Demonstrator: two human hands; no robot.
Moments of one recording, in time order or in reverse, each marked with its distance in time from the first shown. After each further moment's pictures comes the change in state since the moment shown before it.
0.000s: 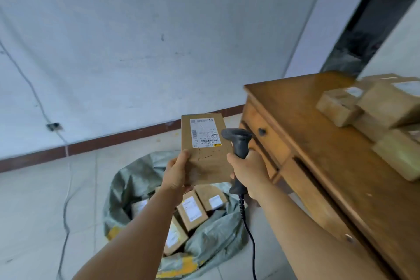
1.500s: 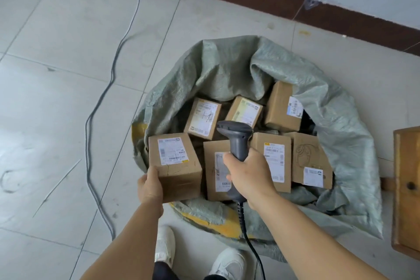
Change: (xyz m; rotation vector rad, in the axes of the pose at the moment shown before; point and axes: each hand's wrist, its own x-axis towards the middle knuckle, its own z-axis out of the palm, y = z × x) left_hand 0.300 -0.406 -0.308 -0.423 0.937 -0.520; right_hand 0.163 0.329 0.414 -0.446 -0.620 0.203
